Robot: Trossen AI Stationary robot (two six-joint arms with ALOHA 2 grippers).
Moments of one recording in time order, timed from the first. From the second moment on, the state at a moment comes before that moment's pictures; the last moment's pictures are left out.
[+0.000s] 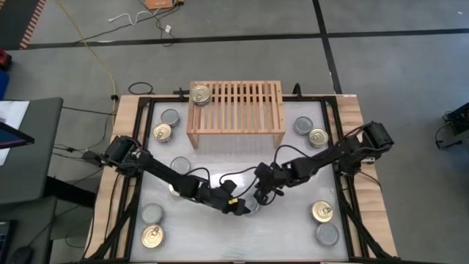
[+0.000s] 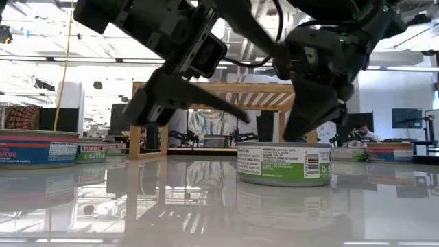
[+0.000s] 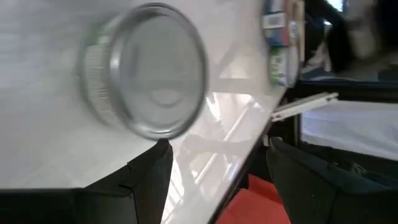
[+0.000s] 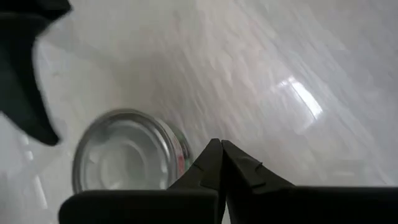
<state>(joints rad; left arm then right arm) -0.38 1.89 1.10 0.27 -0.14 -1.54 0.28 1.64 0.87 -0.16 0.16 0.84</state>
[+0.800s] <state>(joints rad) -0.34 1.86 1.10 0.09 -0.32 -1.42 0.34 1.62 0.87 -0.21 0.15 0.92</state>
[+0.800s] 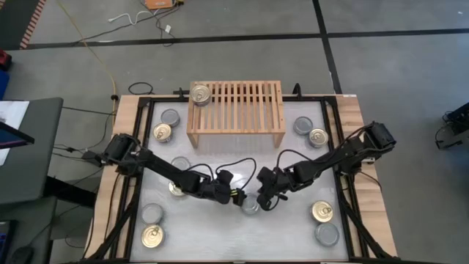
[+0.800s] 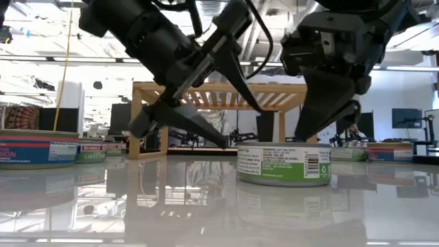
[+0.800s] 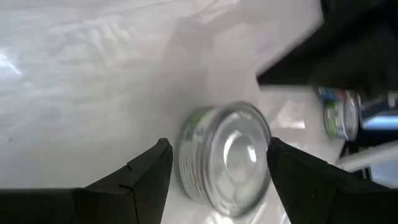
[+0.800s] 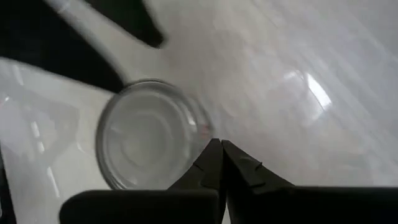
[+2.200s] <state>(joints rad) -0.61 1.52 1.10 -0.75 -0.50 -1.43 0.34 2.01 1.35 -0.33 0.36 1.01</state>
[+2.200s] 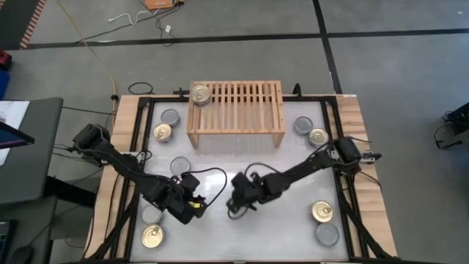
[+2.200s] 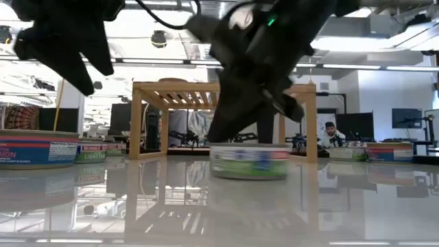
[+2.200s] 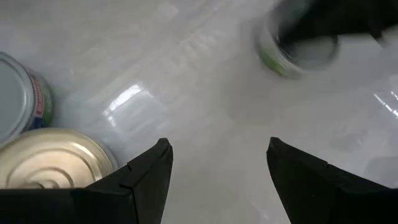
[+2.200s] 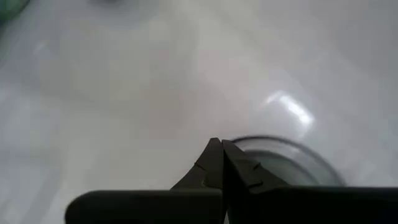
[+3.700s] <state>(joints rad) -0.49 1.70 1.10 -0.21 -0.41 -1.20 0.33 1.74 1.13 -0.40 0.32 1.01</state>
